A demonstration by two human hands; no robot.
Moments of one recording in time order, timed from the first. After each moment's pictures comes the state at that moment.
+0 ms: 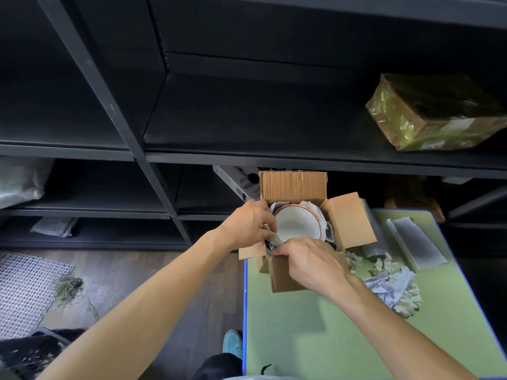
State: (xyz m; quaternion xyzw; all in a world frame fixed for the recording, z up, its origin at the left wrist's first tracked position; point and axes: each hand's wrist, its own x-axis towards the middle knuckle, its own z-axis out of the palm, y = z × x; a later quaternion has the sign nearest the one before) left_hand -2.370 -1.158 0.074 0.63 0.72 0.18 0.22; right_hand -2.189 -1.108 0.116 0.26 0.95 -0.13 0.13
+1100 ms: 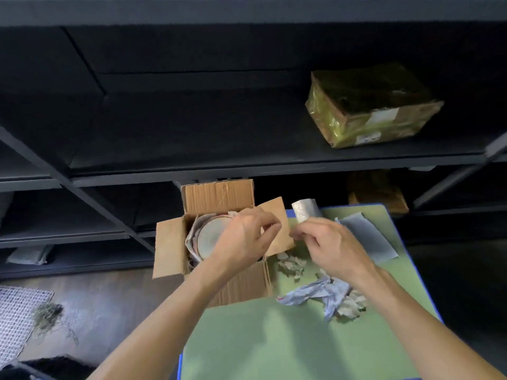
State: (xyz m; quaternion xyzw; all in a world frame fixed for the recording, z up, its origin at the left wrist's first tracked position) left_hand -2.221 -1.066 0.124 0.59 0.73 0.32 0.14; right_hand -2.047 -0.954 0.128 0.30 0.92 -0.24 -0.05
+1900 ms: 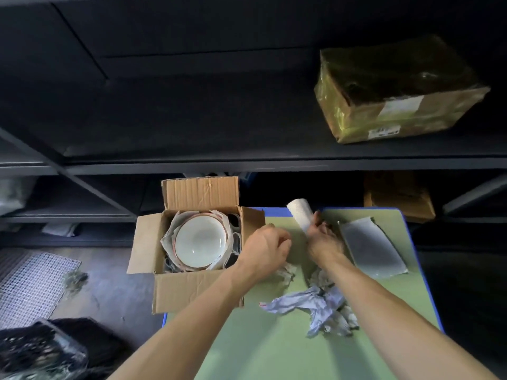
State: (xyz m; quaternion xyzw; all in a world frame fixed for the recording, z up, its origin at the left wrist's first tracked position) left_hand -2.161 -0.991 0.059 0.46 0.81 0.22 0.28; right_hand -2.060 -0.854 -0.017 0.46 0.84 -0.19 0.22
